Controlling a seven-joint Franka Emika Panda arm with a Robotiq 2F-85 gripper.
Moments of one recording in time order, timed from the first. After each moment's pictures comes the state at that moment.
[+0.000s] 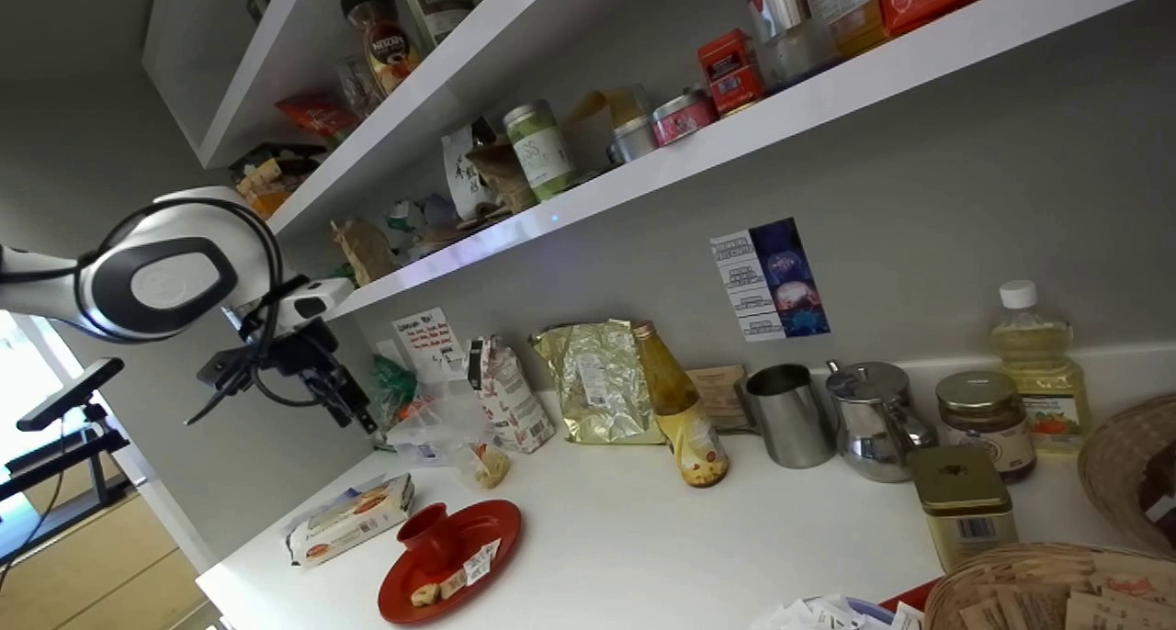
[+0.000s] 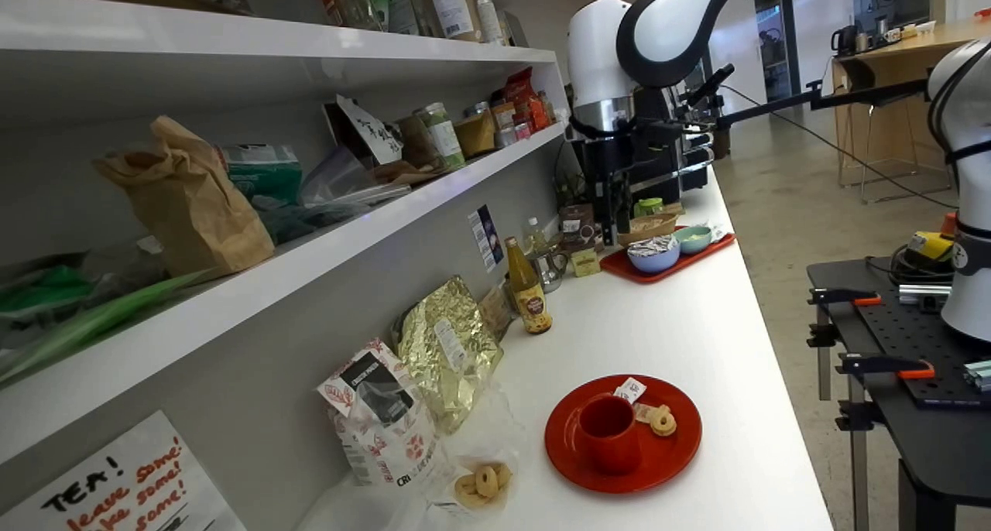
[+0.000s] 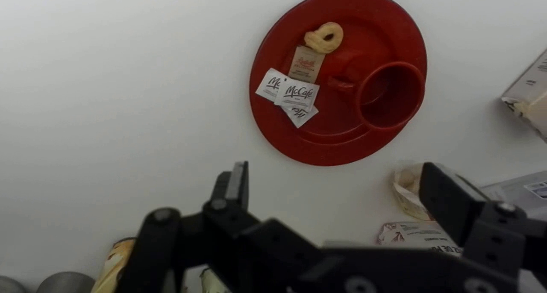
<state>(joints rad) 0.07 -0.18 0.09 -2.36 0.12 2.32 0.14</state>
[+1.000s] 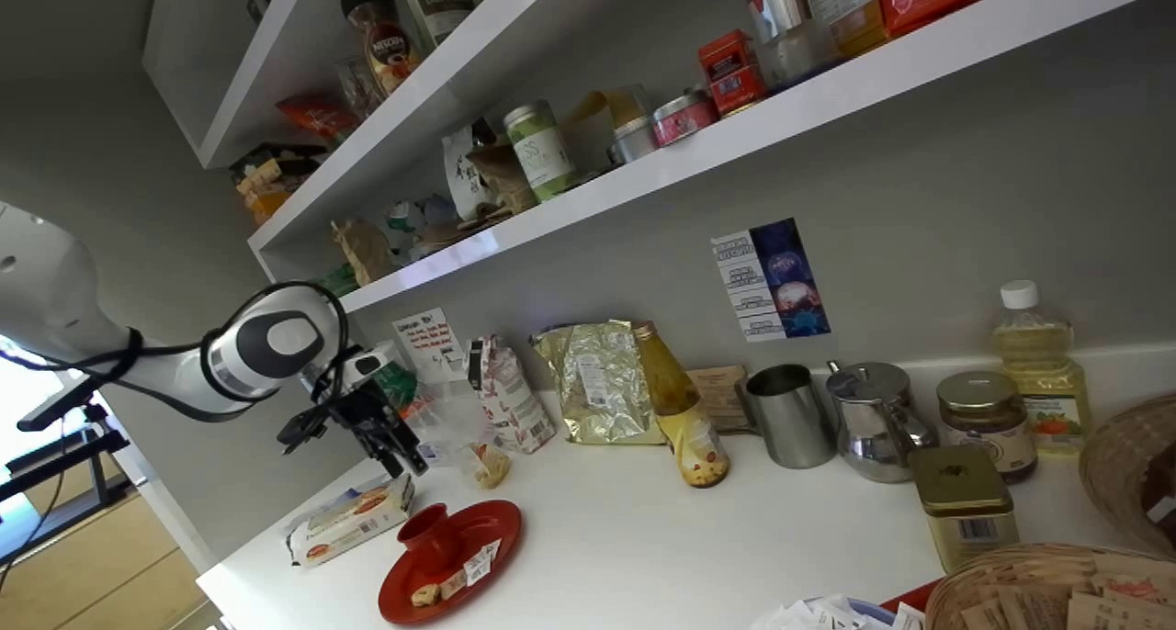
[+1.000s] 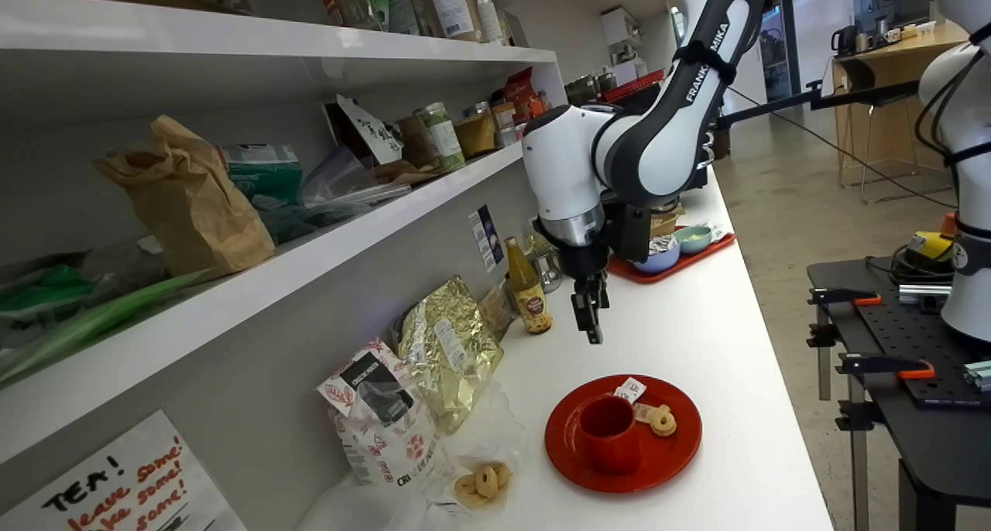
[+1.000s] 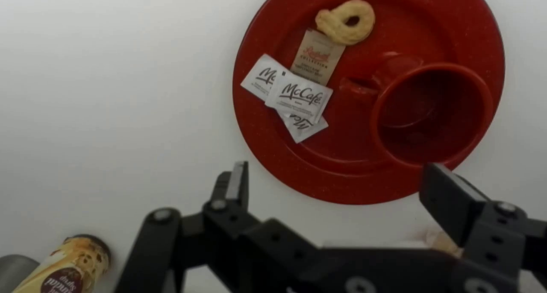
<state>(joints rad) 0.20 0.23 0.13 -2.16 -0.27 2.41 0.47</state>
